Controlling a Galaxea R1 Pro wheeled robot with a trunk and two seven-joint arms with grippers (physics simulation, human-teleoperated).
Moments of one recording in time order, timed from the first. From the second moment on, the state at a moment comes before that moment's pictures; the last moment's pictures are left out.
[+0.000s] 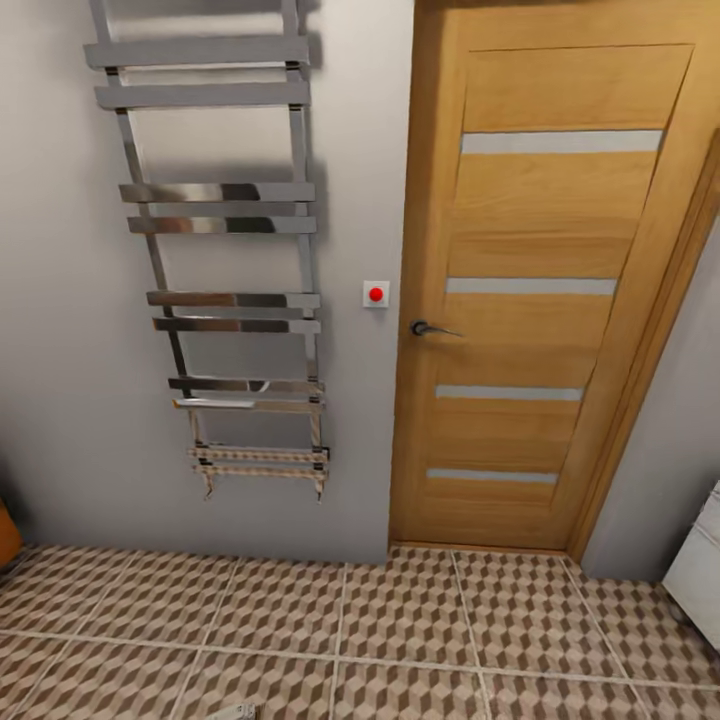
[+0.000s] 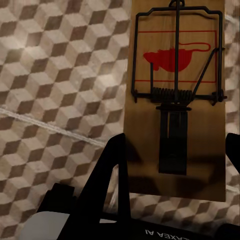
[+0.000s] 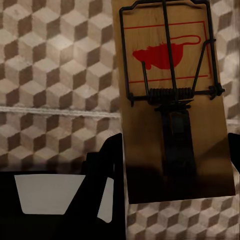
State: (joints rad) left arm -0.46 -0.01 -0.10 0.00 0.42 0.08 0.04; right arm -0.37 -0.07 -0.11 0.03 0.15 0.06 0.00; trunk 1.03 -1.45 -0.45
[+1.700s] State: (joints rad) left arm -0.46 -0.01 -0.10 0.00 0.41 0.08 0.03; right arm -0.37 -0.07 -0.11 0.03 0.15 0.06 0.00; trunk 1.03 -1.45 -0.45
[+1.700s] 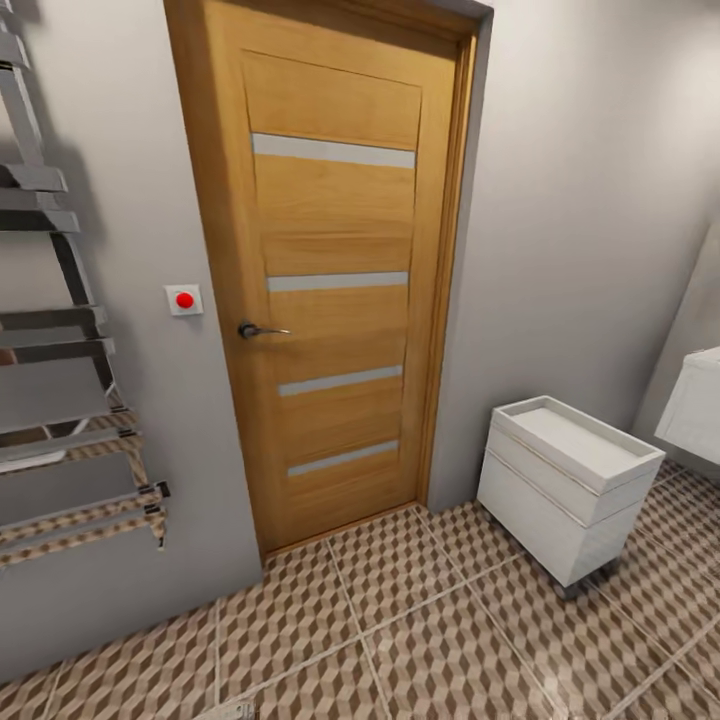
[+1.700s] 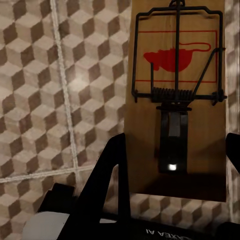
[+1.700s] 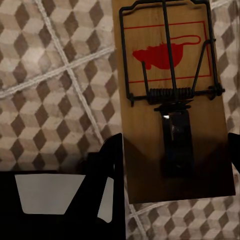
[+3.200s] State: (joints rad) left arm -0.46 -0.02 -0.10 0.00 0.41 0.08 0.03; right arm -0.37 -0.07 -0.11 0.03 0.15 0.07 0.00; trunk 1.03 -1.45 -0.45
